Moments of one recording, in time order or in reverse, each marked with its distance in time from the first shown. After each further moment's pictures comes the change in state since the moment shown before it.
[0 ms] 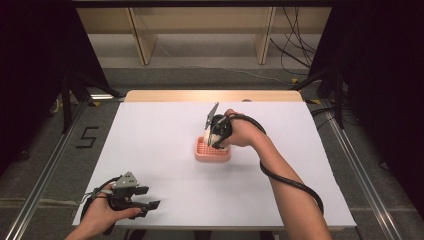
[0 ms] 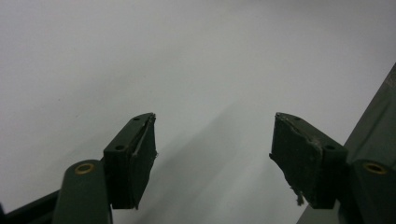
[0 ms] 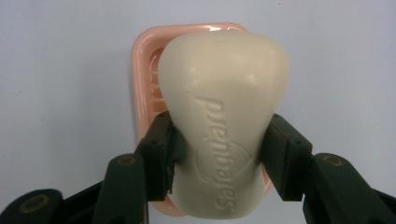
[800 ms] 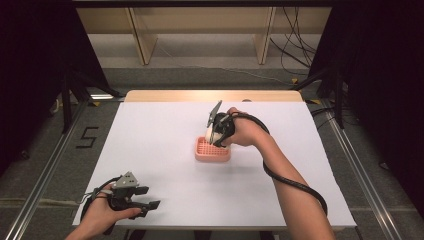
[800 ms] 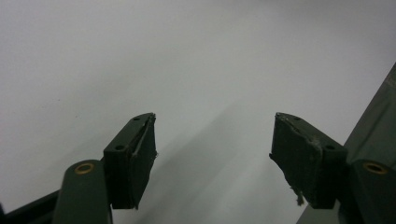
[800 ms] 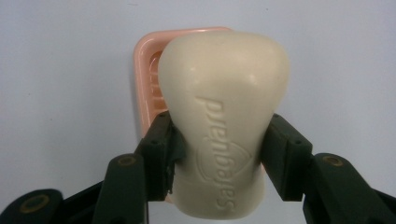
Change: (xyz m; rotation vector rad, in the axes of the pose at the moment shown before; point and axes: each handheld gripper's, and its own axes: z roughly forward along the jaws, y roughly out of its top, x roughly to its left) left arm 0.000 0.000 0.000 0.006 0.005 0.006; right arm 0.002 -0.003 -0.013 -0.019 -0.024 0.019
